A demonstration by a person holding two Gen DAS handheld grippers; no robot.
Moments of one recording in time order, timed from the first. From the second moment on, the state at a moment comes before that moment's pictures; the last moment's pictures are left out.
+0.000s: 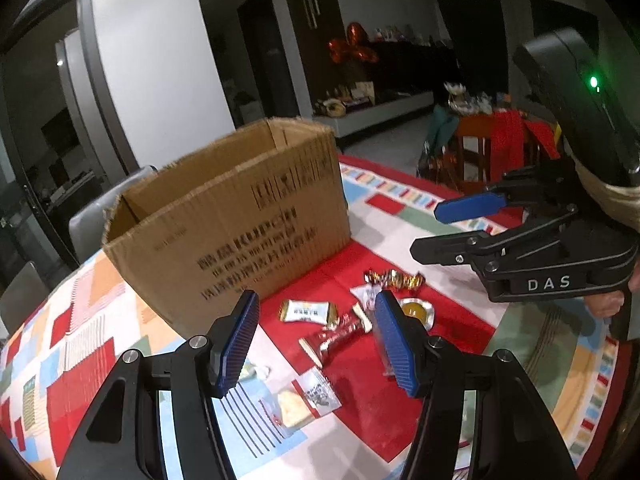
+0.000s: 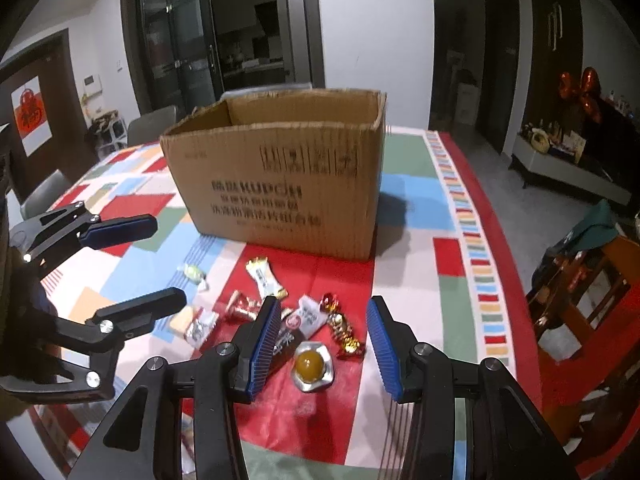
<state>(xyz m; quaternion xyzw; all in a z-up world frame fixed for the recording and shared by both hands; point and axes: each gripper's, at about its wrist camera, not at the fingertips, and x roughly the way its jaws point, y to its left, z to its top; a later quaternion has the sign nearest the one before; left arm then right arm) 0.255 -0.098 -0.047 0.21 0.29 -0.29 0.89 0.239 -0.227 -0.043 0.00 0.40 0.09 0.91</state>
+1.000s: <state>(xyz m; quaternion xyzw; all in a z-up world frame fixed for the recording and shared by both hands) 0.311 -0.122 -0.123 0.22 0.38 -0.34 0.83 0.275 -0.235 -0.109 0.03 0.46 0.09 0.88</state>
